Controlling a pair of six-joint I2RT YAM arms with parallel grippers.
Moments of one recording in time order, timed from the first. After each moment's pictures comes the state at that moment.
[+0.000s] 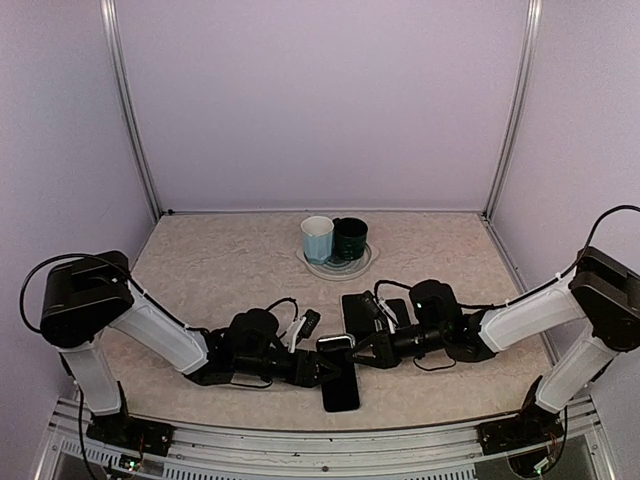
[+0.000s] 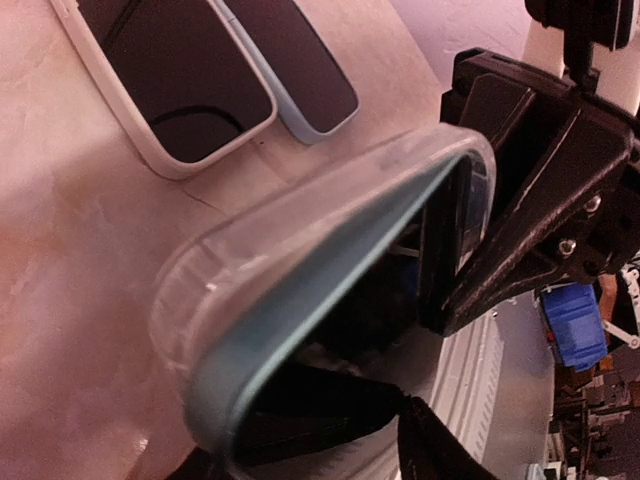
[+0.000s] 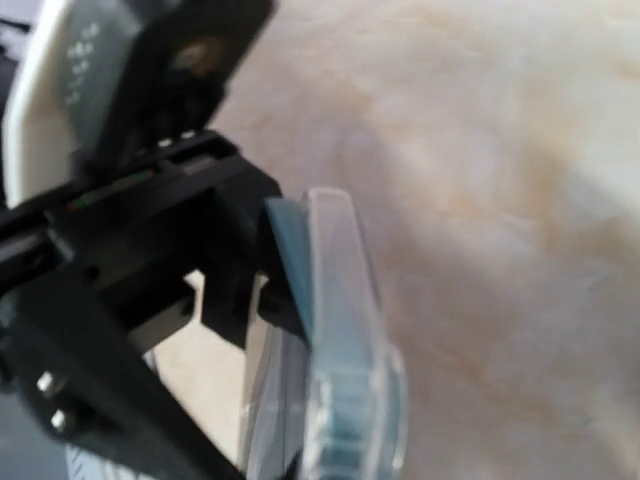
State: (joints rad) left arm -1.08 1.82 0.60 0.75 0.30 -0.78; right arm 0.89 1.56 0.52 0.52 -0.56 0.54
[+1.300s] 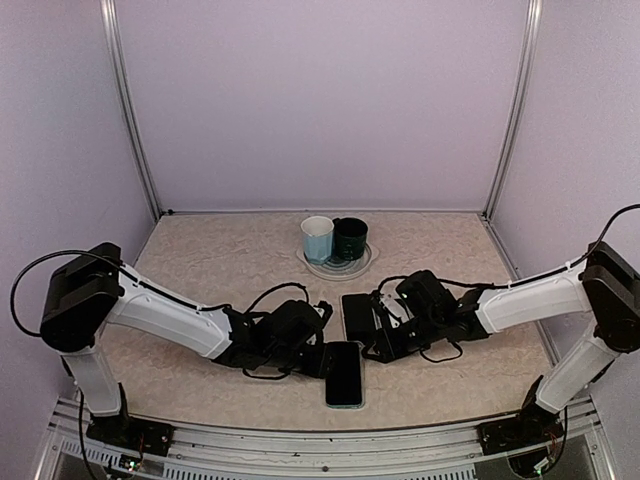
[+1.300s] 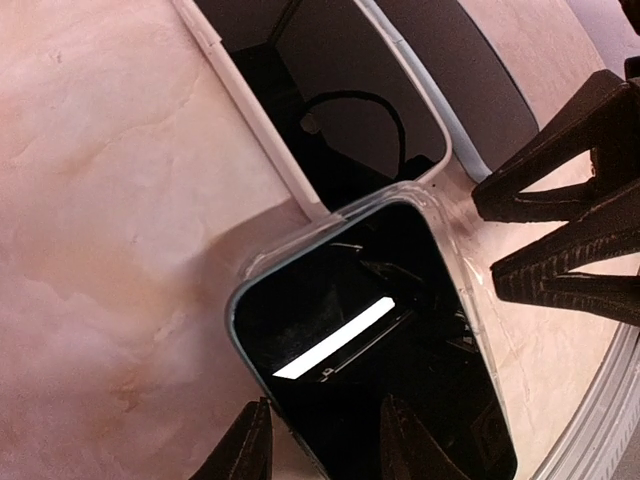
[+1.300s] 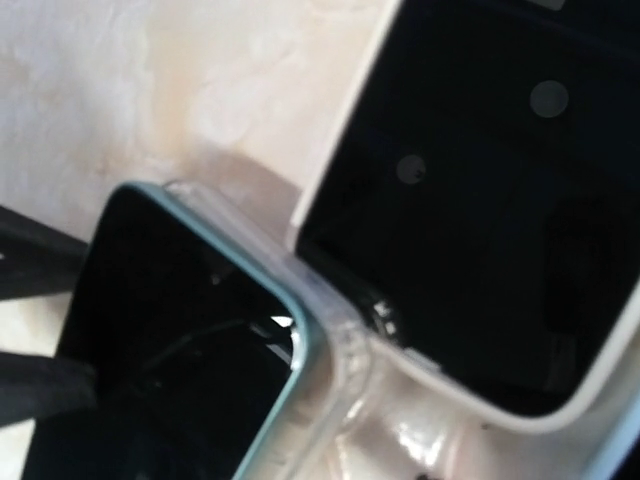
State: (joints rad) left arm -1.15 1.82 0.93 0.07 -0.09 -0.70; right arm 0.86 1.55 0.70 -0.04 -0.26 0.47
